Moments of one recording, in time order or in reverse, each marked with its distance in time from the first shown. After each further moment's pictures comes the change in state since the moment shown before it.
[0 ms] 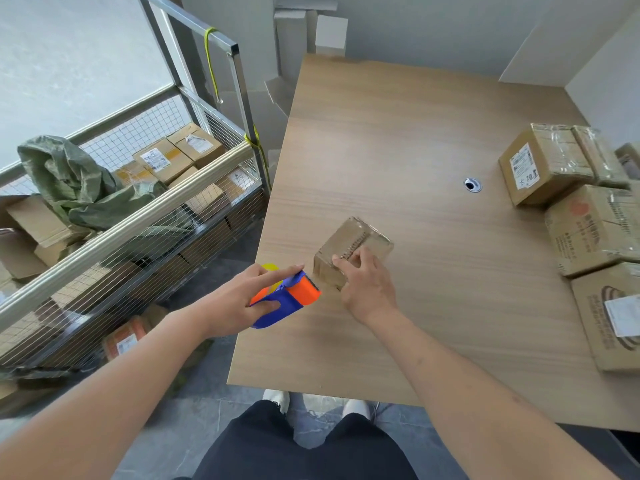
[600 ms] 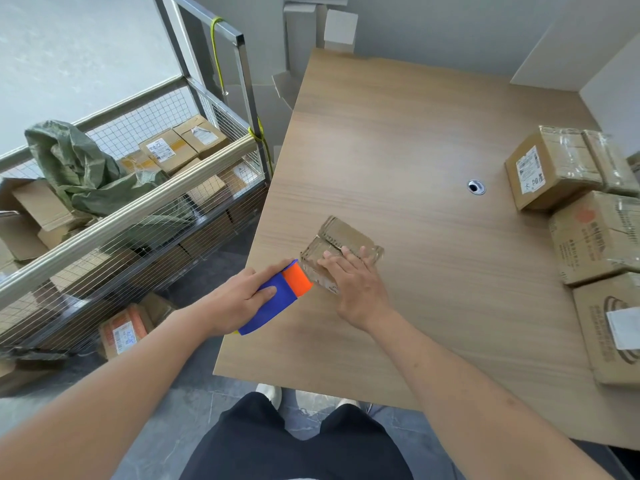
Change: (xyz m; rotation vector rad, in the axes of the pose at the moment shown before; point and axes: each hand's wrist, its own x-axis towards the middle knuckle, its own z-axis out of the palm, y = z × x) left_hand 0.009 0.003 0.033 -0.034 0.091 -0.174; right_hand -0.005 0.020 0.007 -0.033 -0.037 -0.328
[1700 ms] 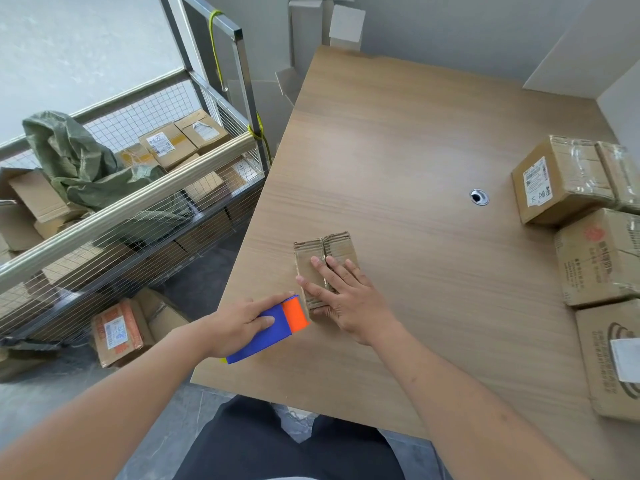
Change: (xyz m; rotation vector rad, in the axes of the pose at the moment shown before) left_hand 0.017 0.002 0.039 -0.027 -0.176 -0.143; right_hand 0.001 0.048 0.007 -0.182 -0.032 -0.286
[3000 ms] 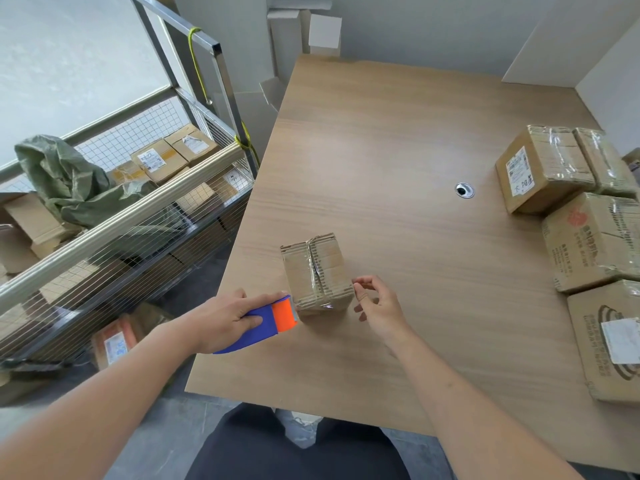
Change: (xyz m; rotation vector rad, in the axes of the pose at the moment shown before) left_hand 0.007 0.007 -0.015 0.227 0.064 0.093; right_hand -0.042 0.019 0.007 1.350 0.321 0.878
